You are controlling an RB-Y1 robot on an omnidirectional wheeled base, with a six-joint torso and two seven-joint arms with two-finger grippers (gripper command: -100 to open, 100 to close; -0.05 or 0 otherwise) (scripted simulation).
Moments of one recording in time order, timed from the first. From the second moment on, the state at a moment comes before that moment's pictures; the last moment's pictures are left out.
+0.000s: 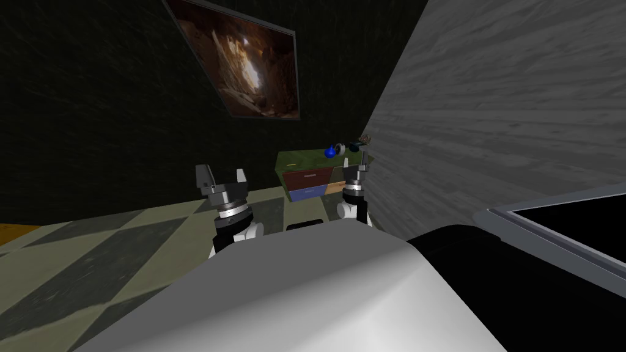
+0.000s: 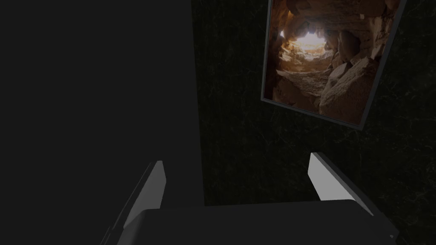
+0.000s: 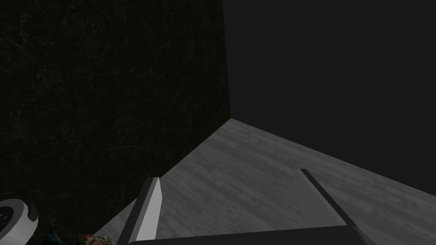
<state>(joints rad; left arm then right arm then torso) 0.54 -0.03 -0.07 -2.28 -0.03 -0.60 0.09 0.46 0.03 0.05 -2.33 -0.11 -0.45 -0.14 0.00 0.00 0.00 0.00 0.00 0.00</state>
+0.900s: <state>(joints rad) 0.54 -0.03 -0.07 -2.28 -0.03 -0.60 0.09 0.46 0.03 0.05 -2.33 -0.11 -0.45 -0.14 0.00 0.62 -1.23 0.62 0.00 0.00</state>
